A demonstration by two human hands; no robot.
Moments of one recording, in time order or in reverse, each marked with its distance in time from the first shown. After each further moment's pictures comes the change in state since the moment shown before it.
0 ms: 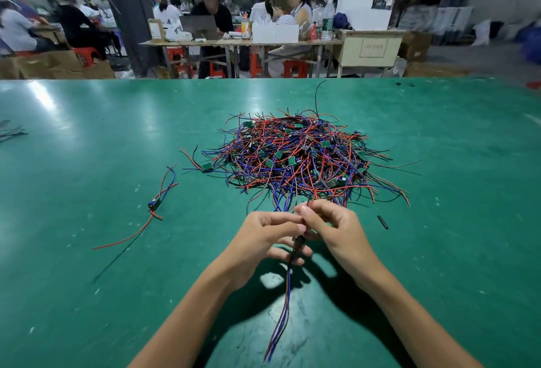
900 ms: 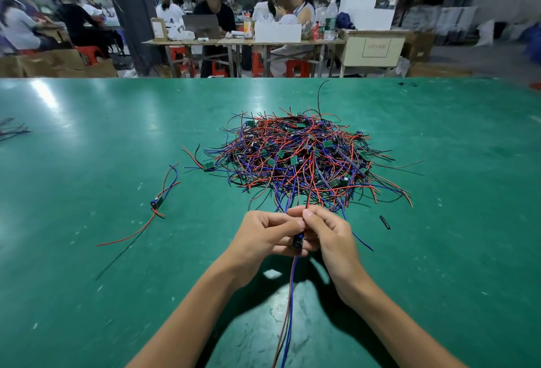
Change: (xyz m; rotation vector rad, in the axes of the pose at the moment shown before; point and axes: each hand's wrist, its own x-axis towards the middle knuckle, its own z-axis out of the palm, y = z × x) left_hand 0.004 -0.009 -0.002 -0.013 0.078 0.032; right_hand -0.012 -0.007 0.028 0.270 0.107 0.151
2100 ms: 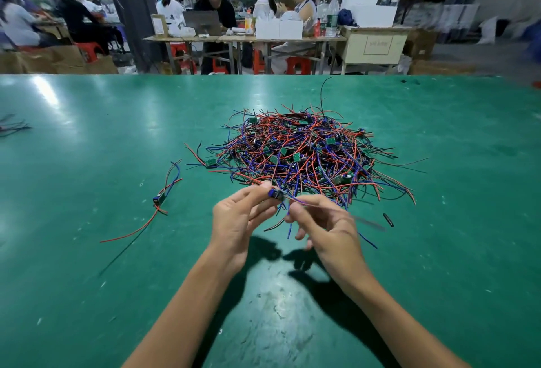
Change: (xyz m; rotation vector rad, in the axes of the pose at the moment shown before) left_hand 0.001 0.021 -0.013 -0.350 0.381 0.097; right_hand 0.000 -0.002 0.004 -0.152 -0.015 -0.220
